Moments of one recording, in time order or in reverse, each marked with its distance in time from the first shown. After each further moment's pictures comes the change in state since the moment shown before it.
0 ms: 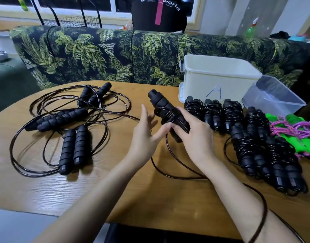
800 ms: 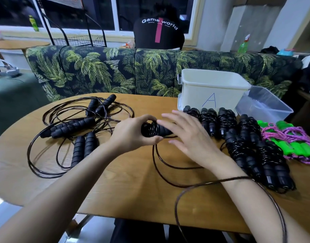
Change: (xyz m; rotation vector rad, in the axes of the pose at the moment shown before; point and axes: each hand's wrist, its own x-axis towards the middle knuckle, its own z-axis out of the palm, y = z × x) left_hand 0.015 0.032 -0.060 0.891 -0.132 0.281; right_hand 0.003 -0.001 -0.029 -0.285 -0.157 -0.725
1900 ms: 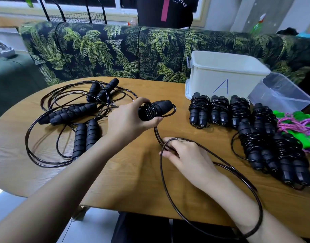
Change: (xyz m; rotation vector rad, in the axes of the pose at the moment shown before) left_hand -0.006 -0.015 0.006 0.036 0.224 -0.177; right_hand -0.019 -0.065 0.019 0.258 -0.300 0.439
